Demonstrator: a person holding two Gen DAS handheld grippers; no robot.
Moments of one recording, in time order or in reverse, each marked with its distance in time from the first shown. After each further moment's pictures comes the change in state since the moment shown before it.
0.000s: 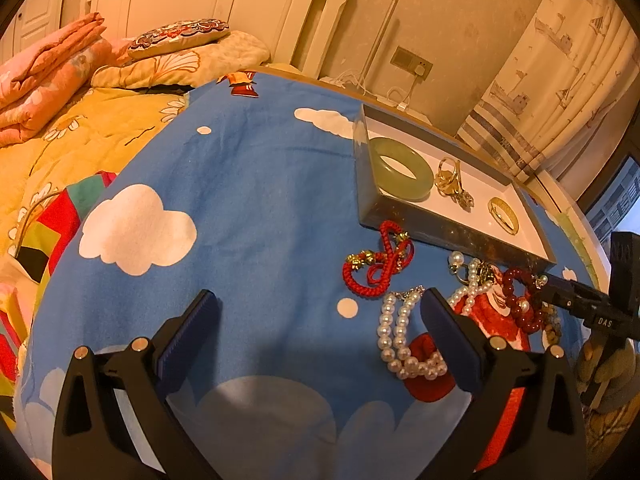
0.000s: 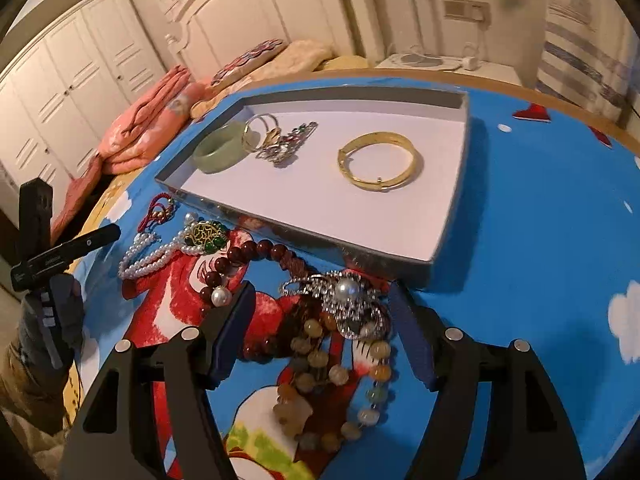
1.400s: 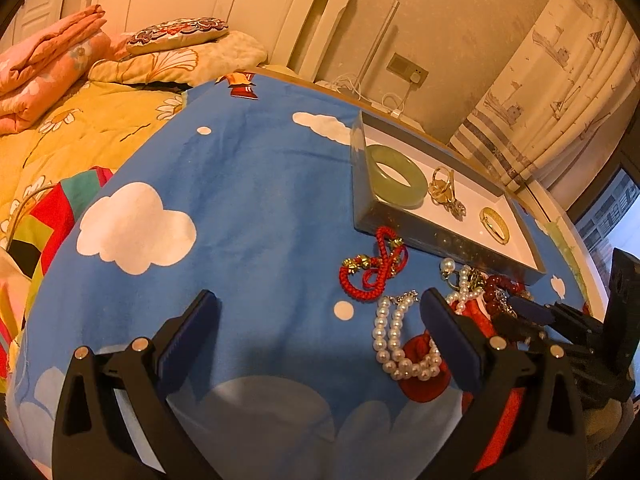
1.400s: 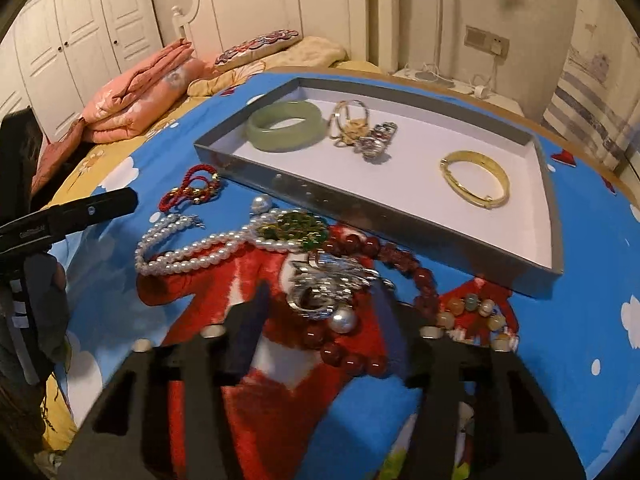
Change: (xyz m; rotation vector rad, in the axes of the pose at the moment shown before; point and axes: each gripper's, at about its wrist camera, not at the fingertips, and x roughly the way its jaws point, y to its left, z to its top) left arm -0.004 0.006 0.001 -0.030 -0.014 -0.049; right arm 0.015 0.090 -0.012 -0.073 -0.033 -0.148
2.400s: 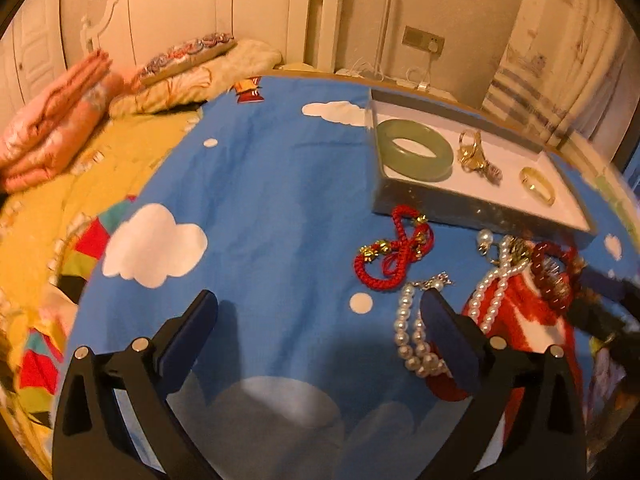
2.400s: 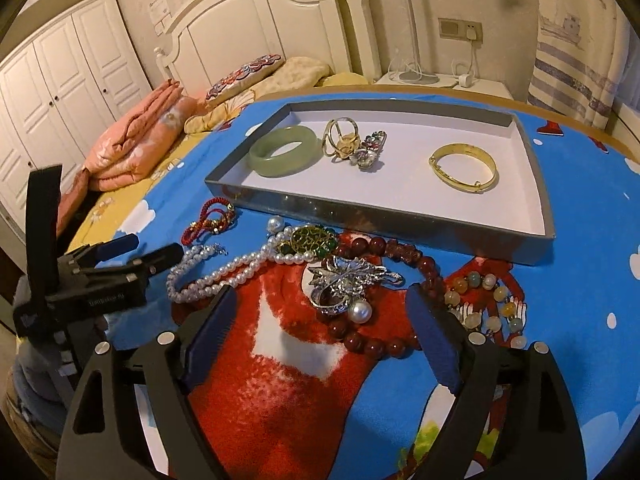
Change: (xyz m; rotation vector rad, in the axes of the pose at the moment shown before) left arm 0.008 -0.023 -0.002 0.138 0.029 0.186; right arm -0.014 0.008 -0.008 0.130 -0.046 0.024
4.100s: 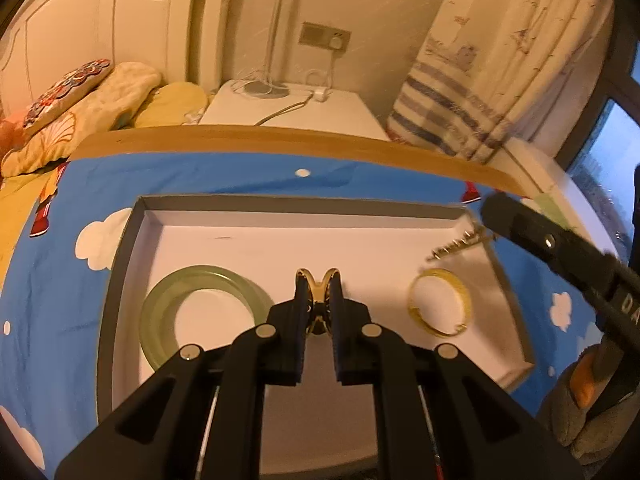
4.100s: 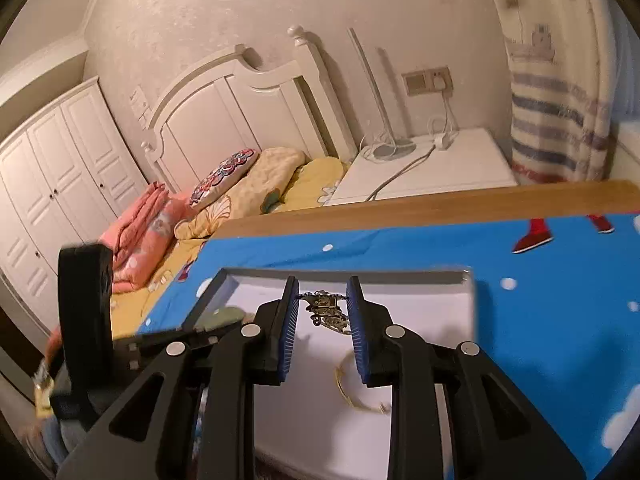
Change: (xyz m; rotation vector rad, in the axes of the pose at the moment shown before) left arm 0.101 -0.154 0.129 0.136 0.034 -0.216; right arm 0.025 -0.115 0.136 0.188 -0.240 0.088
